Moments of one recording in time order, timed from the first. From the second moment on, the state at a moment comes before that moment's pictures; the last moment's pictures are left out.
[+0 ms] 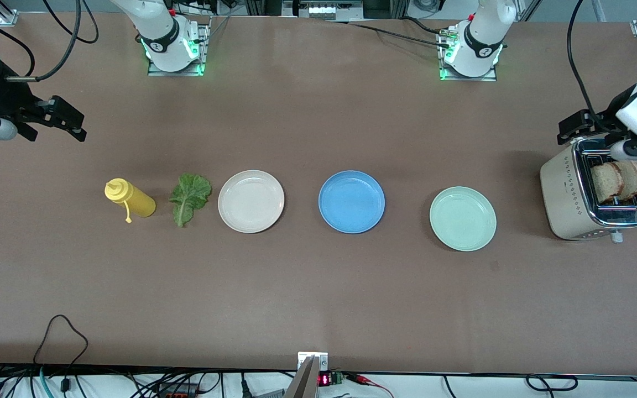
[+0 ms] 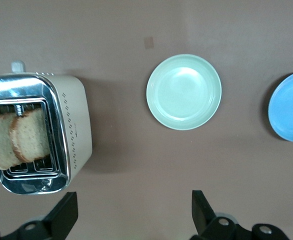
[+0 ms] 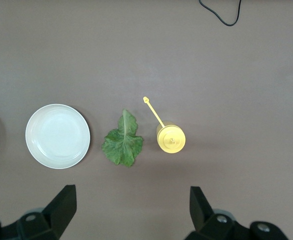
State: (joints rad) left arm 0.04 0.02 -0.04 -1.68 0.01 1.57 0.03; right arm 0.05 -0.03 0.04 -1.64 0.00 1.68 0.10
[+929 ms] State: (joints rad) left arm 0.24 0.20 -0.02 -1.67 0.17 1.62 0.23; right arm 0.05 -0.03 0.04 -1.64 0.00 1.68 0.10
